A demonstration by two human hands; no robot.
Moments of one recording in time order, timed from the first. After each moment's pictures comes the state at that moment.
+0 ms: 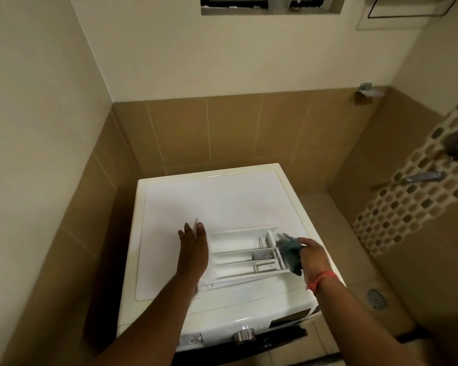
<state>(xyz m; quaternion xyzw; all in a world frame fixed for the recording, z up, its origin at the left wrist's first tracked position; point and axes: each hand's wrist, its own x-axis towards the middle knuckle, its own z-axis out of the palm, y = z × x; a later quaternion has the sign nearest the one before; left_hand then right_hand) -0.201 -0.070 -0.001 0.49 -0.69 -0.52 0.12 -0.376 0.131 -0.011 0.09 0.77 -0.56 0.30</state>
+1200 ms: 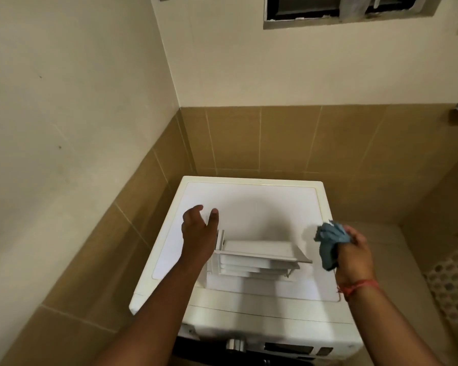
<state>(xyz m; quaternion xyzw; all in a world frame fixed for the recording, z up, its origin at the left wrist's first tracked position) -0.224 -0.045 0.074 0.56 -0.68 -0.37 0.29 -0.459 0.132 0.038 0.01 0.64 -0.71 0.28</state>
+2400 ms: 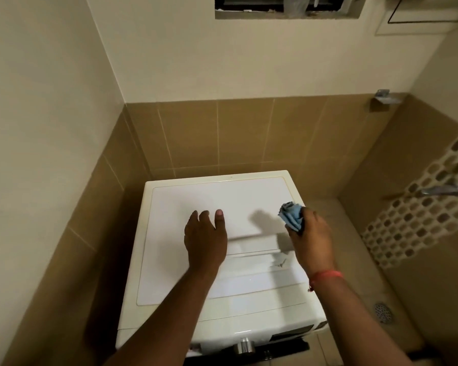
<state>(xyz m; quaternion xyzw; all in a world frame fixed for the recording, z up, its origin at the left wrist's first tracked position) -0.240 -0.067 0.044 0.52 -0.77 -0.32 0.19 -0.386 0.098 0.057 -0.30 0.89 -0.34 -0.04</state>
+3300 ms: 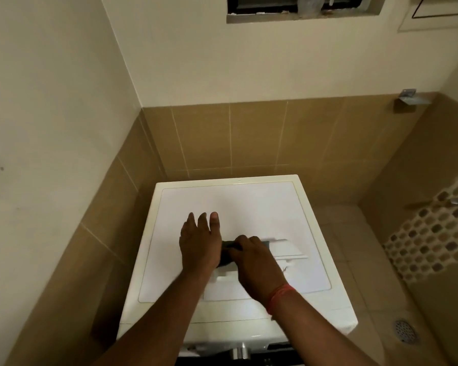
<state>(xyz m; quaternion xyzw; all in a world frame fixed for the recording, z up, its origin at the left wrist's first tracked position) -0.238 -0.063 0.052 0.54 -0.76 -0.32 0.17 -0.314 0.056 0.041 -0.59 0.77 -0.23 0.04</state>
